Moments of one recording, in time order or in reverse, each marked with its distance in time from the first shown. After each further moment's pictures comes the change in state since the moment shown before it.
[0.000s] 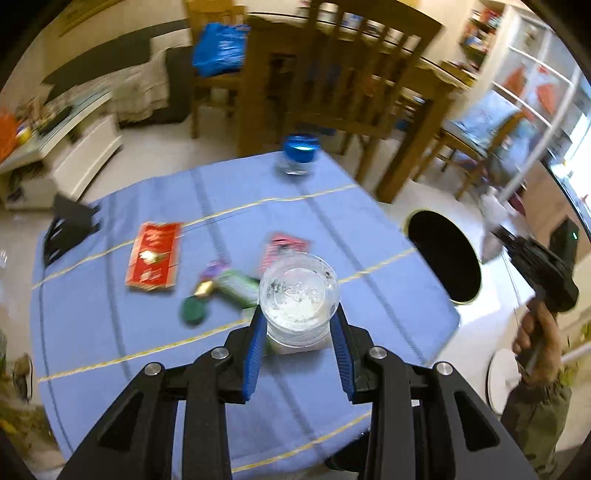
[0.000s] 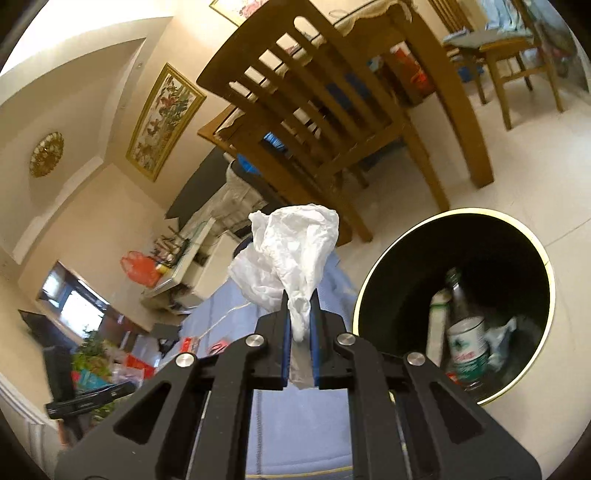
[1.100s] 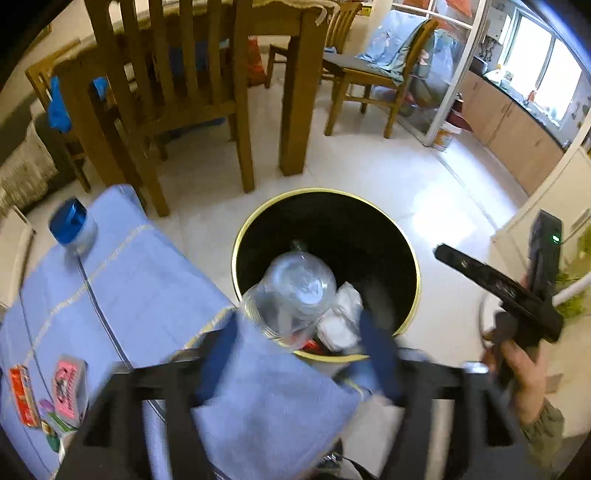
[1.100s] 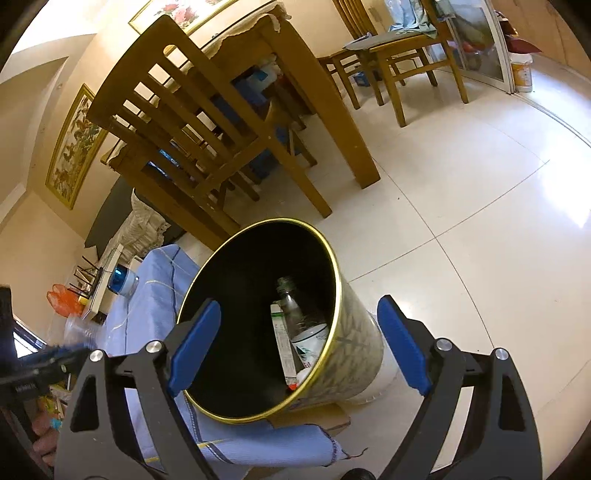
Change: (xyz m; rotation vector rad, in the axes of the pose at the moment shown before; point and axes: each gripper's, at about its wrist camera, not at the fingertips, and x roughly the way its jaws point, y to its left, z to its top) left arm 0.152 -0.235 0.062 0.357 0.066 -0.084; right arm -0.047 -0.168 -0.012 0.131 -0.044 -0.321
